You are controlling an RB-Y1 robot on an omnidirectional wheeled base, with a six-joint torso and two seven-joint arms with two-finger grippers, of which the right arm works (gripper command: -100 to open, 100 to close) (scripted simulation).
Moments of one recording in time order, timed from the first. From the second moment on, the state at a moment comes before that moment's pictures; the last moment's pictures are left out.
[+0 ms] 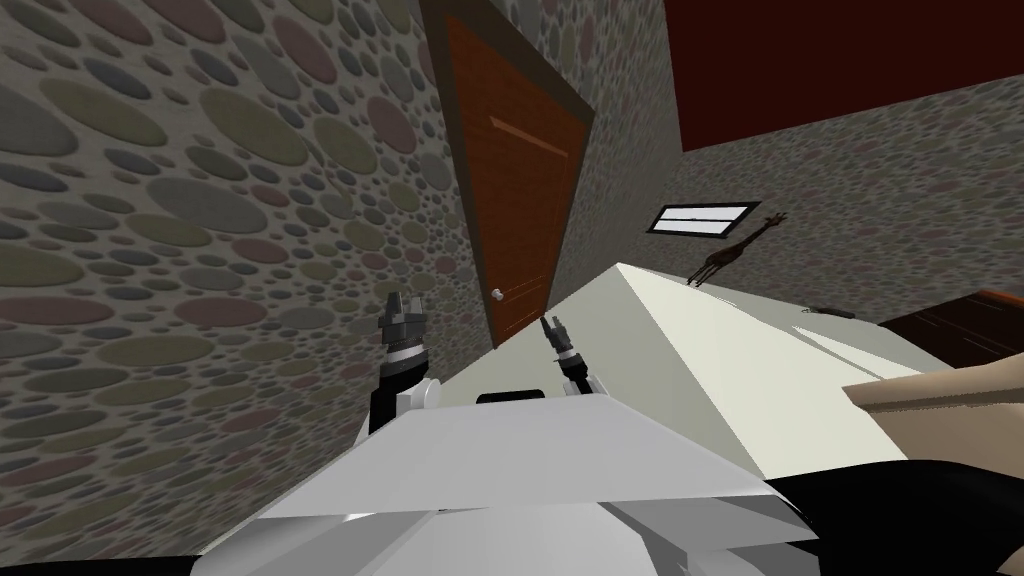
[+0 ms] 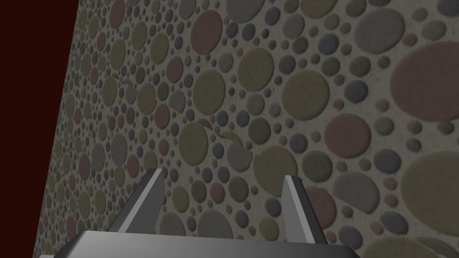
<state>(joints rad) 0.36 -0.08 0.05 -1.63 0.39 -0.72 0.53</state>
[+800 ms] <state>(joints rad) 0.32 -0.08 0.06 -1.46 0.47 -0.76 0.69</state>
